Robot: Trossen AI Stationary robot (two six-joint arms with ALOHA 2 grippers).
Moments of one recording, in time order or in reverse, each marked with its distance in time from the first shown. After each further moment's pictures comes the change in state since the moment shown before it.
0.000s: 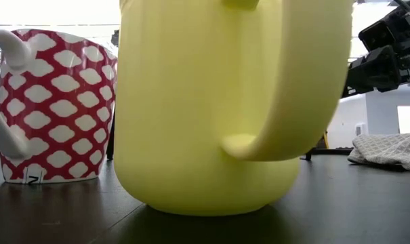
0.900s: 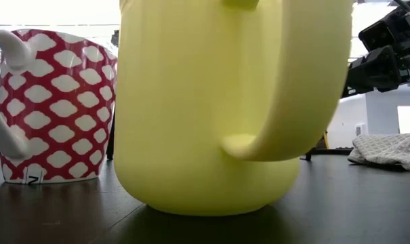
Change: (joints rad) left arm -0.009 -0.002 -0.070 0.059 -0.014 -0.009; right arm 0.000 0.000 0.000 0.000 0.000 -0.002
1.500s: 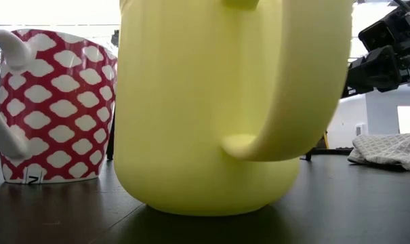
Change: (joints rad) left arm 0.042 0.000 0.000 -0.001 0.055 -0.022; right arm 0.000 0.000 0.000 0.000 0.000 0.005
